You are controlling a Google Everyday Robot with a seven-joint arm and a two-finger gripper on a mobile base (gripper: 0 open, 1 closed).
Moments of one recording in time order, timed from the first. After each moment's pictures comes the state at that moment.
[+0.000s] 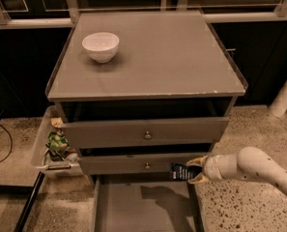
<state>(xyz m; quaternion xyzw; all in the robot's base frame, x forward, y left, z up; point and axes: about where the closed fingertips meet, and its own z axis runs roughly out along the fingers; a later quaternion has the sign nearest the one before) 0.537 -0.223 0.465 -0.70 0.62 0.06 0.36</state>
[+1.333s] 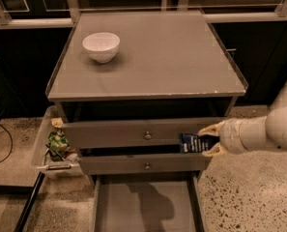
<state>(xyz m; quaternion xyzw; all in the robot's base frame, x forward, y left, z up) 0.522 -0.226 0.685 -0.74 0.57 -0.06 0.35</state>
